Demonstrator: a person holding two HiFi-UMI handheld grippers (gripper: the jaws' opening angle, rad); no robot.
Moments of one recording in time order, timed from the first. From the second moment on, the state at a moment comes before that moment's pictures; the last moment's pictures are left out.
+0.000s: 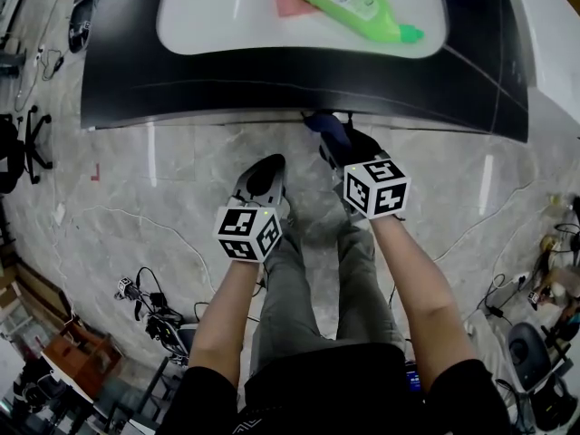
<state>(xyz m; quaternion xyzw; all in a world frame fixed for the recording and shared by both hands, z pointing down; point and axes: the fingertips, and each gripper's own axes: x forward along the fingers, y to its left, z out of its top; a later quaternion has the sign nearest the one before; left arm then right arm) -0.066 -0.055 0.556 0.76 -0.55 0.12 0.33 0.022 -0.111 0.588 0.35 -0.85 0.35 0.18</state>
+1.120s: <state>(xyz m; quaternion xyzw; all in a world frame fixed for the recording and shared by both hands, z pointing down) 0.129 -0.076 0.571 0.82 -0.44 0.16 0.32 0.288 -0.133 0.596 0.51 -0.77 0.35 0.14</state>
